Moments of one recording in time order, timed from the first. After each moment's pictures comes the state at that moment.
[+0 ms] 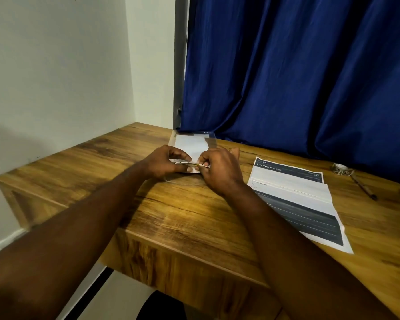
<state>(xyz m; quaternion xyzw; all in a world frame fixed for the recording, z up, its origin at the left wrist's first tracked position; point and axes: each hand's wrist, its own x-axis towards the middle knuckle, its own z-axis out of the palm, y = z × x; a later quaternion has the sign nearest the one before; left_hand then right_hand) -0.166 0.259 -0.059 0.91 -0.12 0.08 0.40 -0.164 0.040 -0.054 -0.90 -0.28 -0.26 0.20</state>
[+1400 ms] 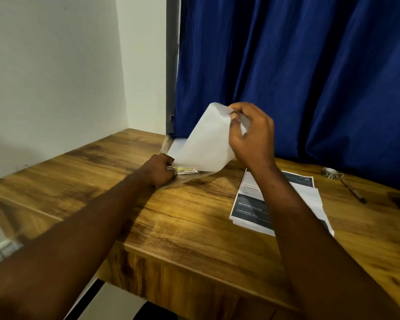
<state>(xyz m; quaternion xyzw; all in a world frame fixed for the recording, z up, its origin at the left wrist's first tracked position) -0.160 0.239 -0.063 0.96 0.03 0.12 0.25 -0.163 -0.020 0.030 -0.71 -0.30 -0.46 0.43</state>
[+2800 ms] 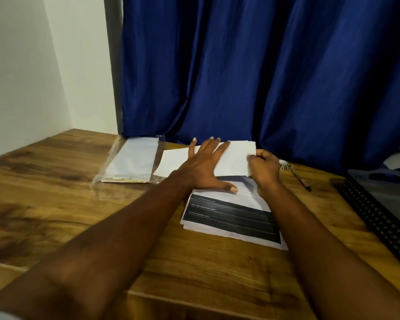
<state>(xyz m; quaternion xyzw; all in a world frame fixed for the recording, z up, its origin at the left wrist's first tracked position) -0.081 0.027 -0.056 0.95 -0.25 0.18 0.09 -0.092 -0.164 -0.049 -0.72 0.09 -0.23 0.65</state>
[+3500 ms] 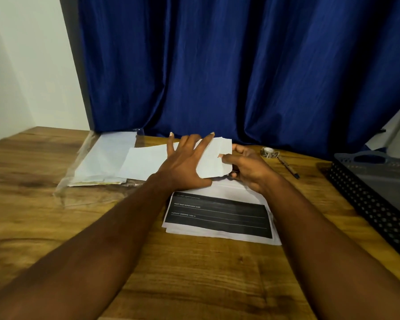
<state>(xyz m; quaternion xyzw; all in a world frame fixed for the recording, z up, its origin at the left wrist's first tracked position) -0.073 0.022 -0.073 0.93 -0.26 0.25 0.08 -0.097 -0.189 -0.055 -0.70 -0.05 0.02 0.71</state>
